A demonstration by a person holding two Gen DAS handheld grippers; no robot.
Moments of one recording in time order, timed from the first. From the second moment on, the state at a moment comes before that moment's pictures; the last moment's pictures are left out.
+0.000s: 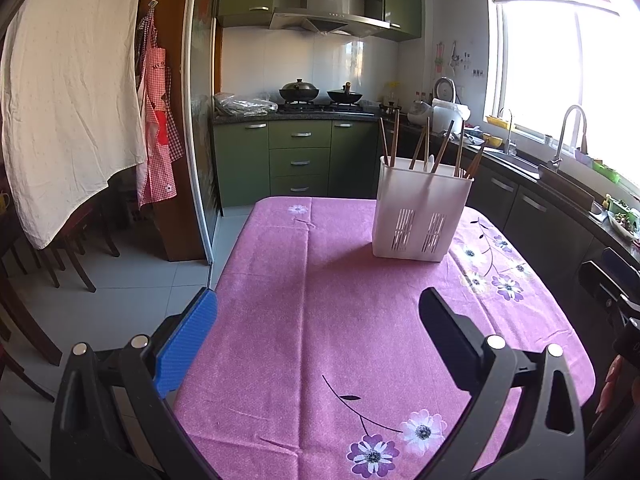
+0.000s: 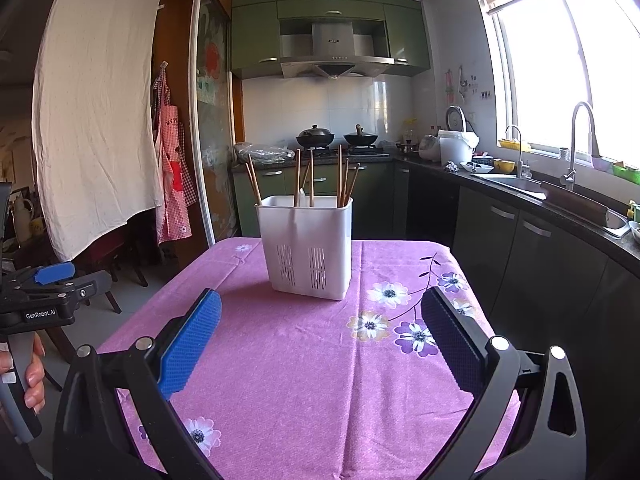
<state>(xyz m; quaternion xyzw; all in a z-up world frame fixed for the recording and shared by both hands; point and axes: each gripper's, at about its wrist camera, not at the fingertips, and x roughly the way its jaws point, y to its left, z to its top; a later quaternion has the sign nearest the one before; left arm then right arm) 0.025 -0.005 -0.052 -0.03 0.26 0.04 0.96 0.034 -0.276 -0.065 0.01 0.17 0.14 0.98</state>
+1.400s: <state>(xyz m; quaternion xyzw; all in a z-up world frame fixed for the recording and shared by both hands) 0.029 -0.006 -0.053 -0.03 0.27 0.04 0.96 0.035 -0.277 -0.069 0.01 0.18 0.14 0.97</state>
